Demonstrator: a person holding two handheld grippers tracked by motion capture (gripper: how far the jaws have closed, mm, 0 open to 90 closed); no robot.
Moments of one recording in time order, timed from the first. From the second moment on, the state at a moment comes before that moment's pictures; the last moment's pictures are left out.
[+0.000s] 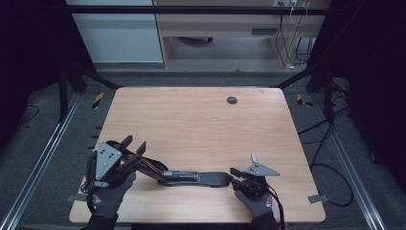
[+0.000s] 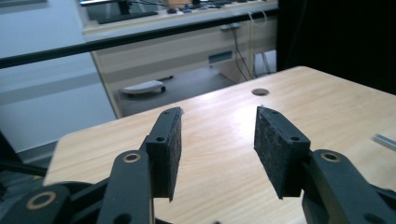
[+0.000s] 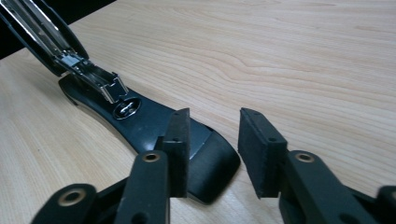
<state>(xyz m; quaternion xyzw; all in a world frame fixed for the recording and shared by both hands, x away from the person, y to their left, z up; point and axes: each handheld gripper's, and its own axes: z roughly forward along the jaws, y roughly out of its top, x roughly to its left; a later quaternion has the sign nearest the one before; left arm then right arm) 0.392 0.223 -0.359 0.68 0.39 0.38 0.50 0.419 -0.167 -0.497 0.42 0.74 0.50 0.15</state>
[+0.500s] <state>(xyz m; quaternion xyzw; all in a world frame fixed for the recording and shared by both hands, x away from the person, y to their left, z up) 0.382 0.205 -0.387 0.70 0.38 0.35 0.49 0.422 -0.192 -0.484 0.44 0.73 0.49 0.17</state>
